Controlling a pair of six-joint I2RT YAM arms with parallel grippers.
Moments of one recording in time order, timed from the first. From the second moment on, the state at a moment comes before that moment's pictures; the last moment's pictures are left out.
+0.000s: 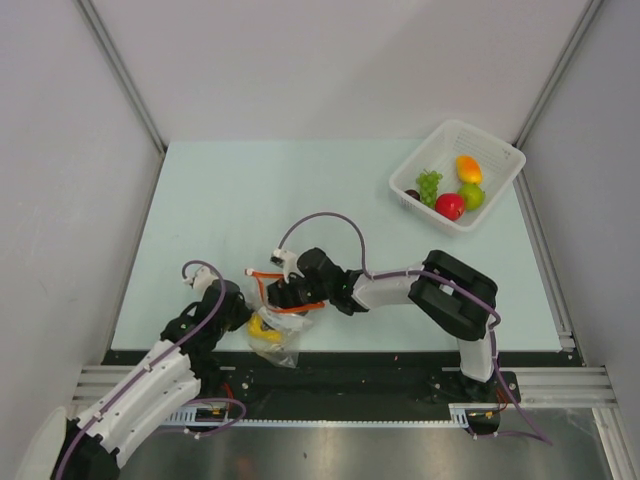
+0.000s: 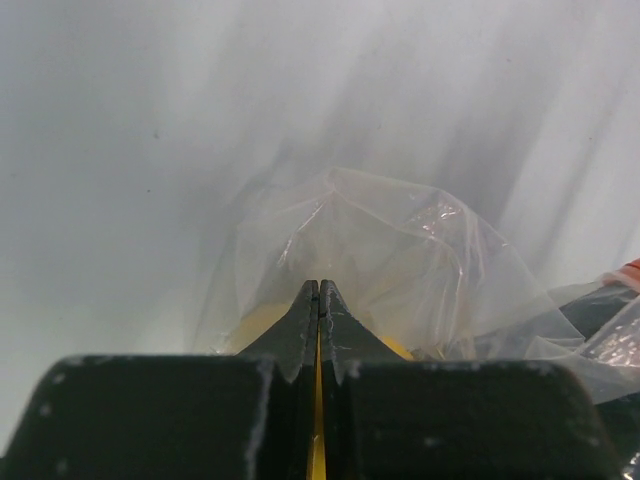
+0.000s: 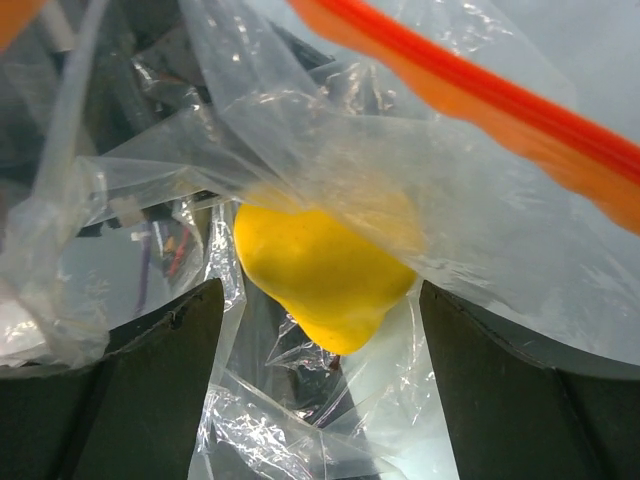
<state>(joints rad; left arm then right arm) -0.51 0.58 0.26 -0.51 -0.29 -1.07 1.06 1.94 1.04 0.36 -0.50 0.59</state>
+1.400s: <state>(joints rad) -0.51 0.33 0.49 -0.52 0.02 -0.95 1.05 1.84 1.05 0.23 -0.28 0.47</state>
